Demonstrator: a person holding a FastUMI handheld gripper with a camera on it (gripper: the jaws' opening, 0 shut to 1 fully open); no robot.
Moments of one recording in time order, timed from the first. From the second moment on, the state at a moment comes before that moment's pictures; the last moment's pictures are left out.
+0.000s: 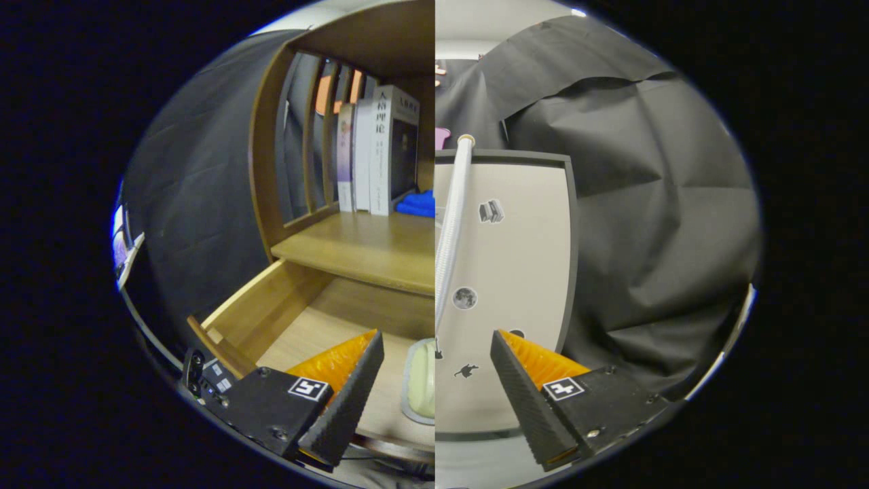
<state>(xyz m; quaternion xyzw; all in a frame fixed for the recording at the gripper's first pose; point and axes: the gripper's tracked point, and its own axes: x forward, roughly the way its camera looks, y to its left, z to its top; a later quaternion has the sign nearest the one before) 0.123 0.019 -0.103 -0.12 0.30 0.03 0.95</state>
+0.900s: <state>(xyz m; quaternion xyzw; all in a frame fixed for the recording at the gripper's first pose) 0.135 0.000 -0.165 -0.12 0.43 0.01 0.89</state>
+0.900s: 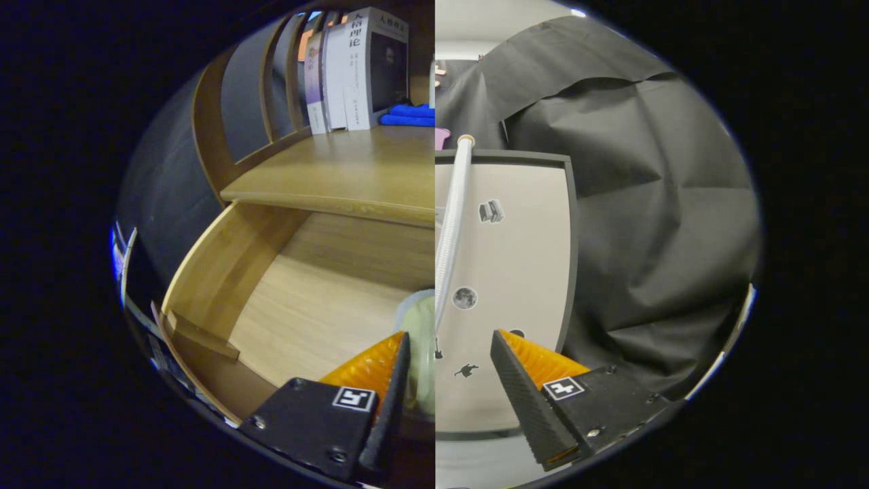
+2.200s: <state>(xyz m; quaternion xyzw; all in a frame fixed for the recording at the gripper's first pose) 0.120 0.050 -0.074 -0.19 0.37 0.12 0.90</state>
